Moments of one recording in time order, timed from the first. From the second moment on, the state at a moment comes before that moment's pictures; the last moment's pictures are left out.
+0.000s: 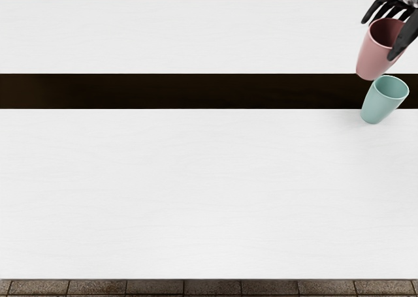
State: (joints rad) left arm 0.01 0.00 0.04 -0.27 -0.04 0.04 0.14; right arm 1.28 -0.83 0.60 1.18 -1.01 0.54 -0.61
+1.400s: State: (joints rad) left arm 0.01 0.00 0.04 -0.27 -0.04 0.04 0.14; right arm 1.23 -0.84 0.51 1.10 -1.02 0.38 -0.61
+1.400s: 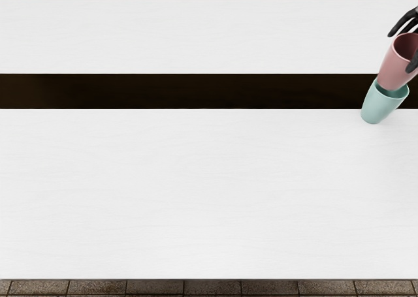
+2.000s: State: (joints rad) left arm 0.01 0.00 0.04 -0.27 -0.04 0.04 0.14; right arm 1.21 -0.84 0.49 1.10 -1.02 0.34 -0.61
